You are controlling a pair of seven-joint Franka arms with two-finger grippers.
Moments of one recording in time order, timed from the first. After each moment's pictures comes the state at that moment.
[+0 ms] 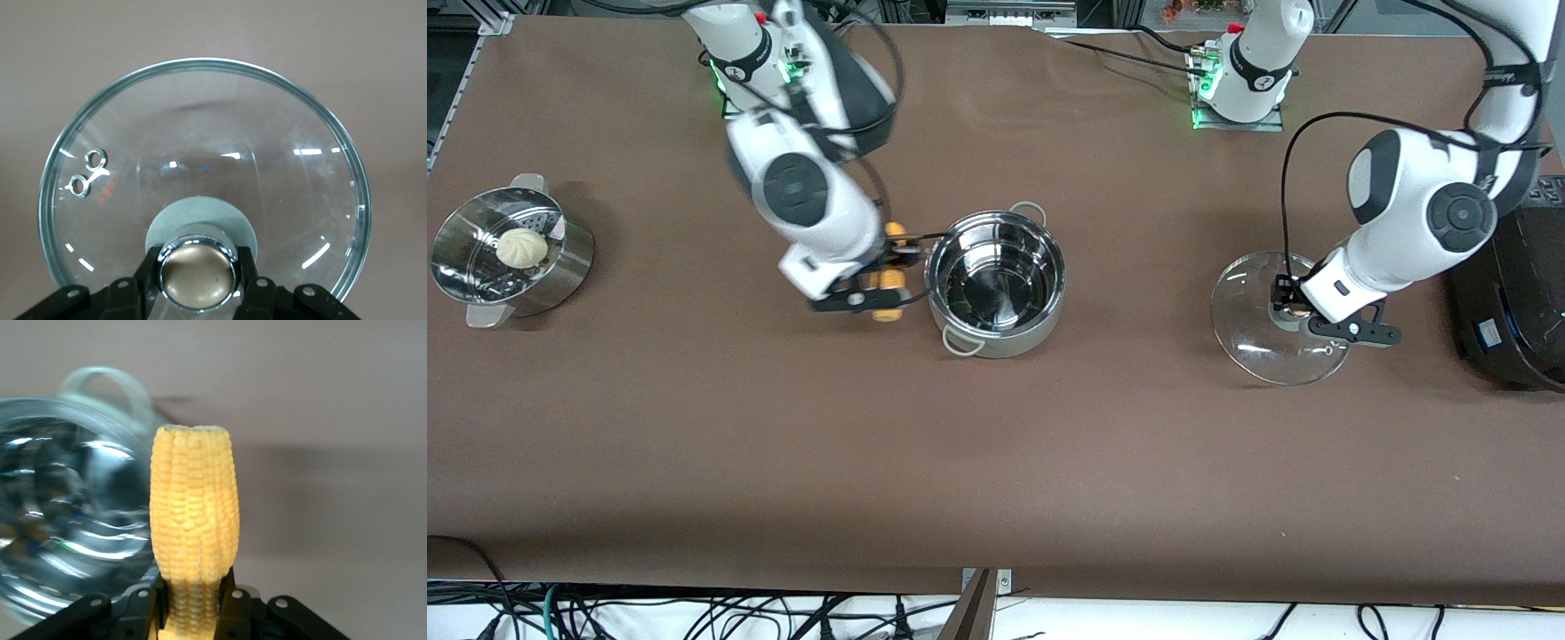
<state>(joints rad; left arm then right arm) -0.03 0.19 -0.03 -2.16 -0.01 2.29 0.09 0.41 0.47 0.28 -1.56 0.03 1.93 0.64</state>
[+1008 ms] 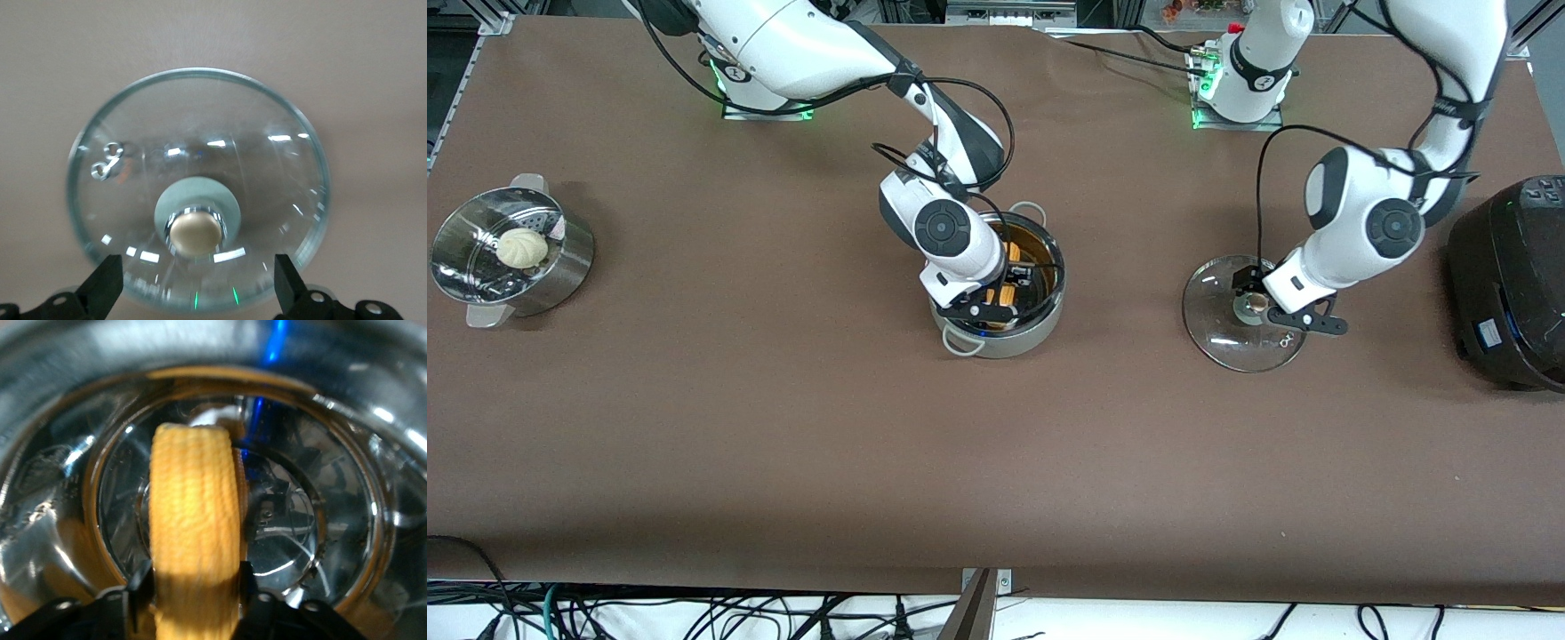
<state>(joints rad) -0.04 0.20 -0.04 -2.16 -0.03 2.19 0.11 0.54 0.76 0.27 -1.45 0.09 2.19 0.81</state>
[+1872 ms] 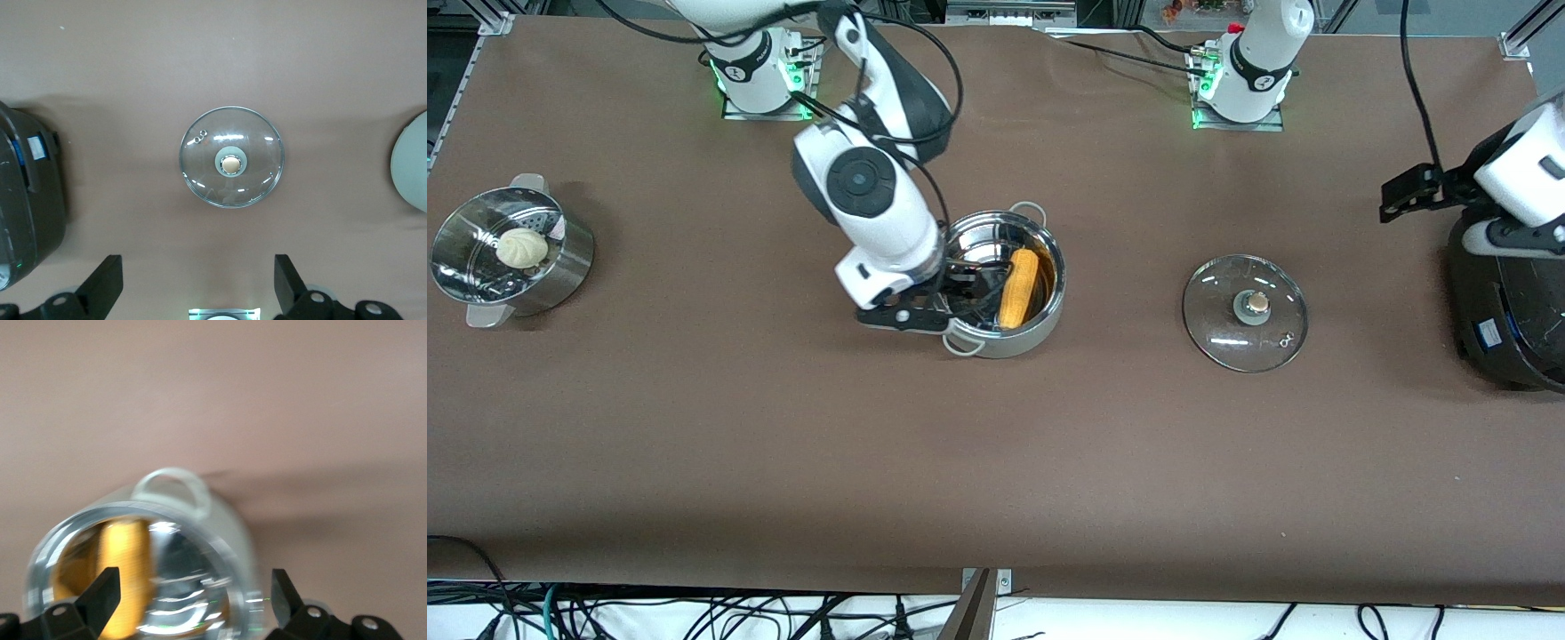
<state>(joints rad) -0.02 0.08 -0.02 -1.43 0.03 1.39 0.00 0.54 0.51 0.07 -1.41 -0.01 1.95 0.74</state>
